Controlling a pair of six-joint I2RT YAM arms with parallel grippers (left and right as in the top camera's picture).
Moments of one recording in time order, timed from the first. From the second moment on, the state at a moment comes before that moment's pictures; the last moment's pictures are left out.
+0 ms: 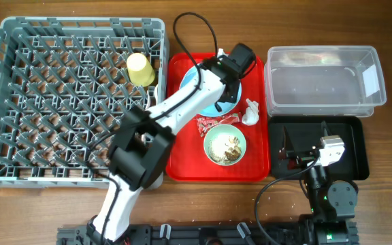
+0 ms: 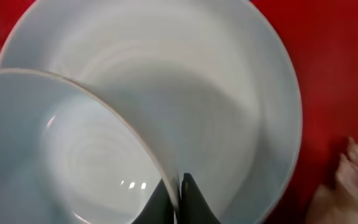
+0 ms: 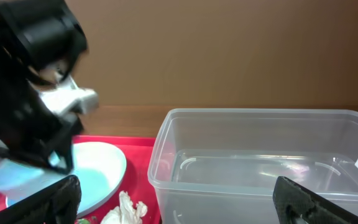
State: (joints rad) left arm -0.70 2.20 1.82 -0.90 -0.17 -0.47; right arm 0.03 0.02 0.01 0.00 -0.08 0.04
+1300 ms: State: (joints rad) left arm 0.23 1.68 0.99 -0.50 1.47 -0.17; right arm 0.03 0.02 0.01 0.00 -0.08 0.04
